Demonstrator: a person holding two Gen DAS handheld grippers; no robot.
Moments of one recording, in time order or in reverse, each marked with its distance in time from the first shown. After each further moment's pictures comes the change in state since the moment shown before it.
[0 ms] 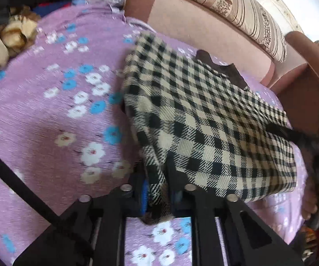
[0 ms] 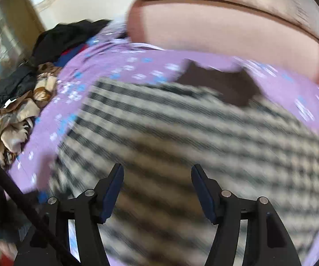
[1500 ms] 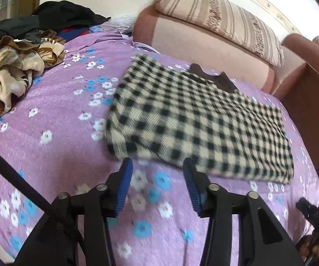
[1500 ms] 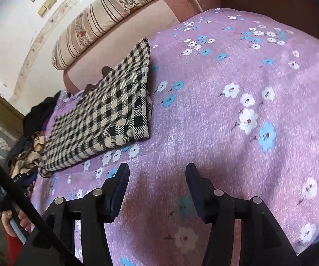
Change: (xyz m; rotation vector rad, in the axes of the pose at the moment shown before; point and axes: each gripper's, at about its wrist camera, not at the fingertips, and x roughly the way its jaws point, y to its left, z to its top) left arm -0.063 -0.059 -0.070 0.010 -0.159 0.125; right arm -0.140 -0.186 -0.282 0.532 -0.258 0.059
